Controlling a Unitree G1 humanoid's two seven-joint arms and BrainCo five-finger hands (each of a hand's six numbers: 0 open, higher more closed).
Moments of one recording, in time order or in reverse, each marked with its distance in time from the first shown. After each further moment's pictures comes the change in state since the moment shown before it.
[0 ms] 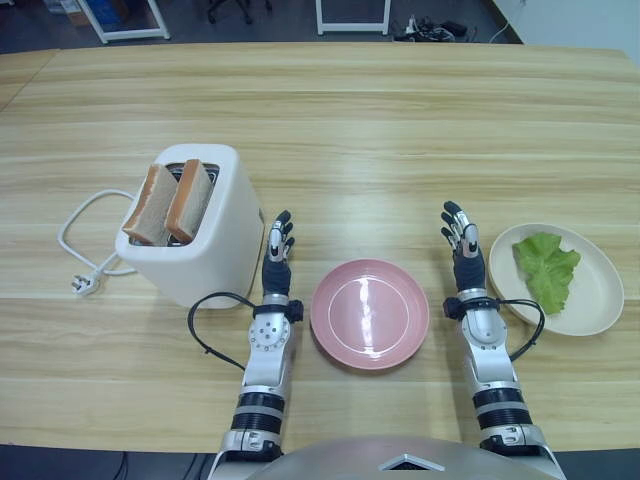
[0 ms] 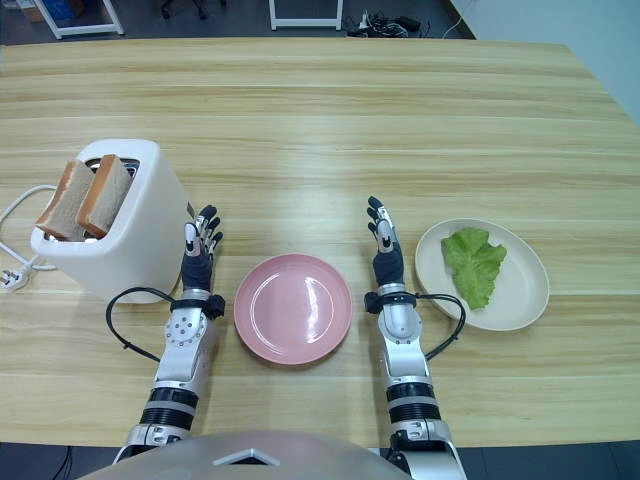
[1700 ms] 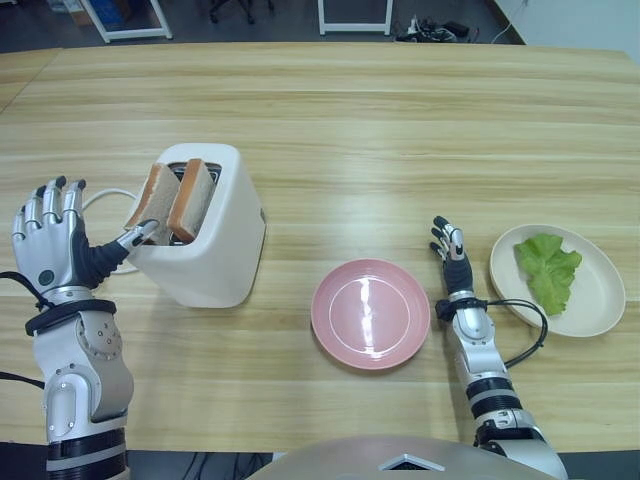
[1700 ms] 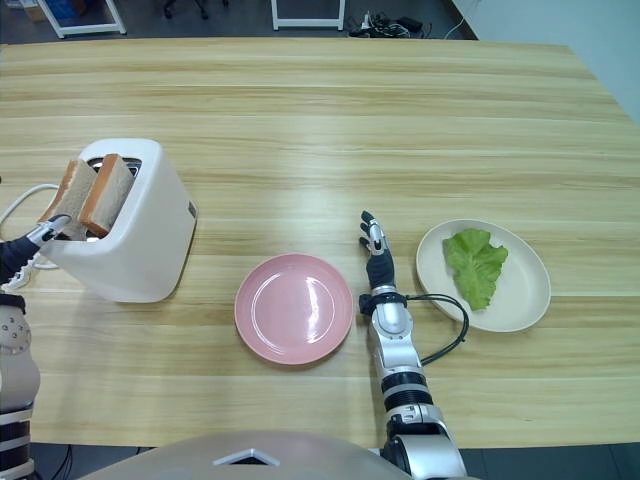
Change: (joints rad) left arm 0.203 0.630 0.329 -0.511 0.919 0.531 0.005; right arm -0.079 0.008 -0.011 0.221 0.006 -0.005 -0.015
